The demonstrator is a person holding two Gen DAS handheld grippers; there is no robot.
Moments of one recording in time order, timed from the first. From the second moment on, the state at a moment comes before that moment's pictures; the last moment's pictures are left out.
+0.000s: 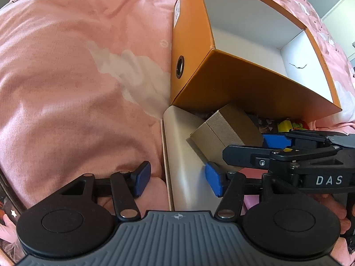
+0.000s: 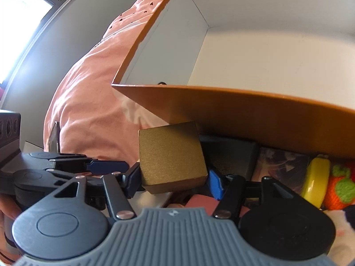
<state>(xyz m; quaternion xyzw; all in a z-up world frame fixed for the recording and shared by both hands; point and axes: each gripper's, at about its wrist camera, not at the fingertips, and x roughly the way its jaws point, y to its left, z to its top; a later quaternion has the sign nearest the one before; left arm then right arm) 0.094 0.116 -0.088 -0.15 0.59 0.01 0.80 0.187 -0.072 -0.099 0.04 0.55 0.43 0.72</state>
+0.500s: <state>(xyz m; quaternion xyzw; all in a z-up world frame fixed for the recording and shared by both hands) 0.119 0.112 -0.114 -0.21 0.61 0.00 0.77 0.174 -0.116 -0.056 -0.04 0.47 0.34 0.82</state>
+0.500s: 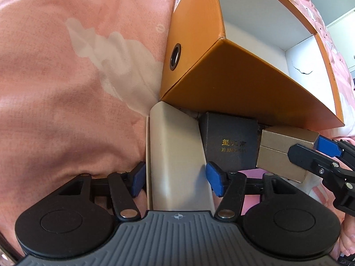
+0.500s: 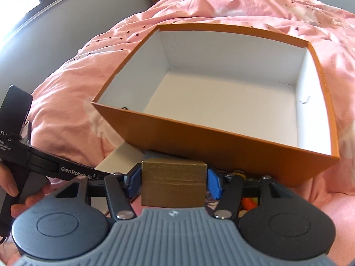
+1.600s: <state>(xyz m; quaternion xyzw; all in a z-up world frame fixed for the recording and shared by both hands) 0.067 0.068 -0.003 -0.11 0.48 -0.01 0.87 0.157 -0.148 -0.022 0.00 0.42 0.37 0.83</state>
